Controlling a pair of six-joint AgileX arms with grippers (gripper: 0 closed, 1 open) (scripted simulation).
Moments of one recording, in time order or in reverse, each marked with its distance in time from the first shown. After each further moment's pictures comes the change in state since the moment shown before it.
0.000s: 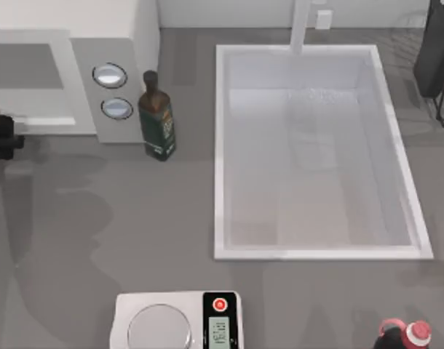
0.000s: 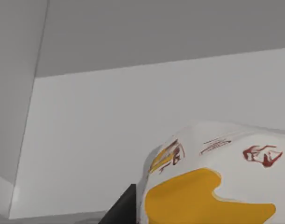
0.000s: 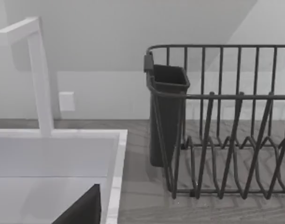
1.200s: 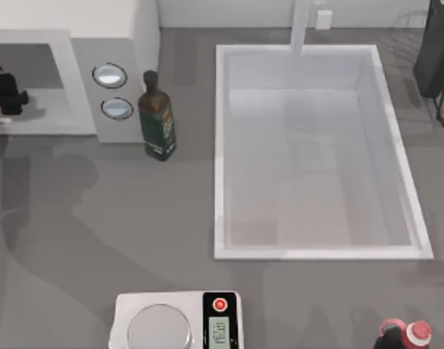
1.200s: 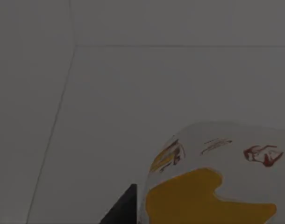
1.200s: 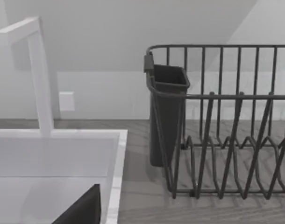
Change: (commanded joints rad) left arm -0.020 0.266 0.285 0.173 0.019 -0.170; right arm 0.000 0.000 0.000 0.000 0.000 0.000
